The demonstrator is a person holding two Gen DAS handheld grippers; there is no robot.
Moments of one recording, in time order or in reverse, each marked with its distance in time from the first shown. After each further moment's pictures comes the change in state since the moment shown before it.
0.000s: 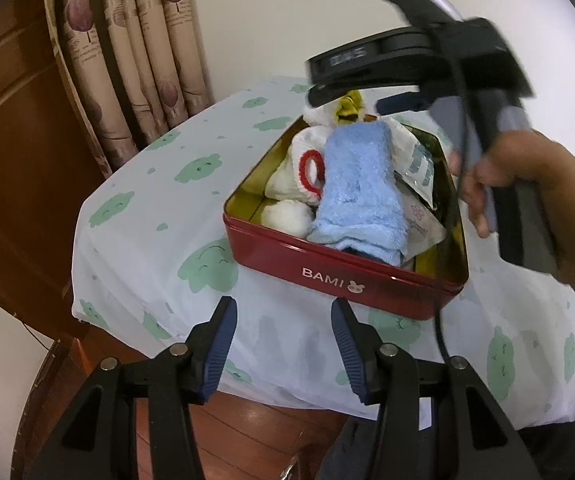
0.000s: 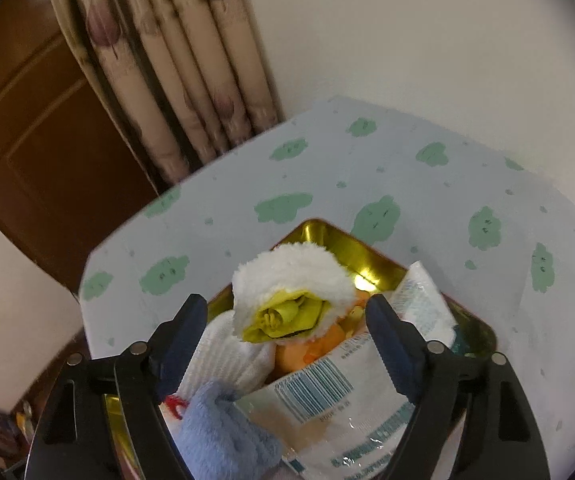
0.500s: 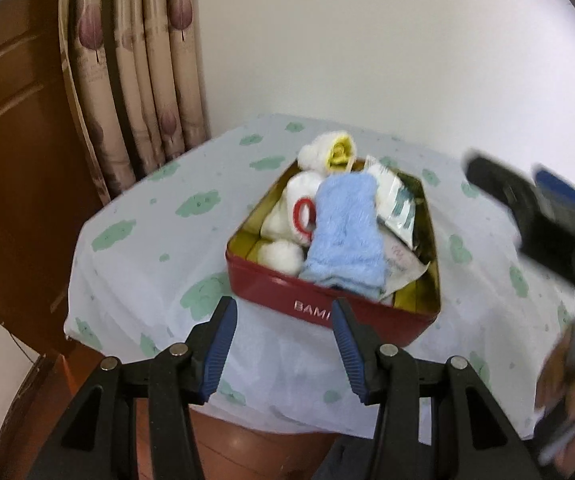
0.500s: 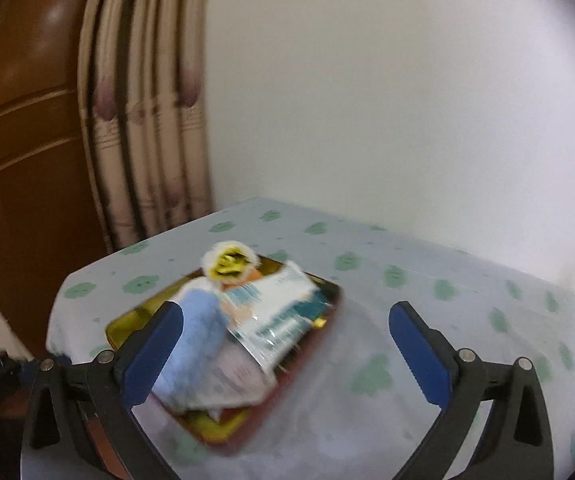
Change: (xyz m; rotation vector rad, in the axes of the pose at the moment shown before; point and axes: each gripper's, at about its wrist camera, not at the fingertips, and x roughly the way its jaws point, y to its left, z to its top) left arm -0.030 0.003 0.004 -0.021 -0.150 -0.056; right arm -0.154 0.027 -0.126 -0.016 -0.432 -0.361
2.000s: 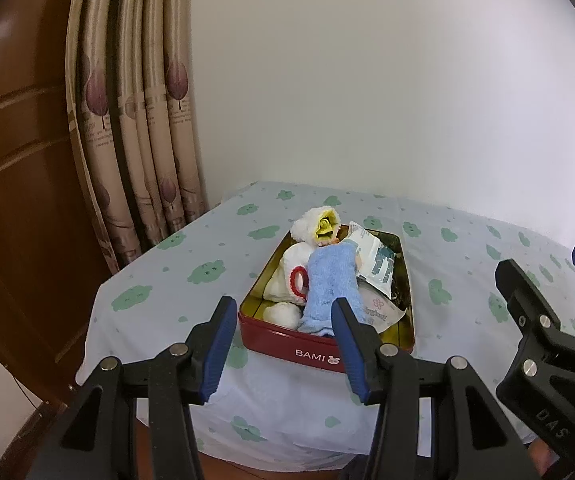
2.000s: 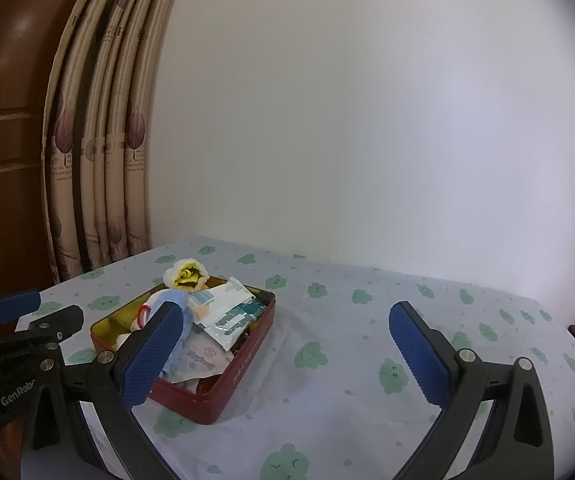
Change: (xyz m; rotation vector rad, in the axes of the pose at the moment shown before) left arm -0.052 0.005 0.006 0.044 -0.204 -0.026; right arm -0.084 0.030 -0.037 0.022 -0.168 -0.278
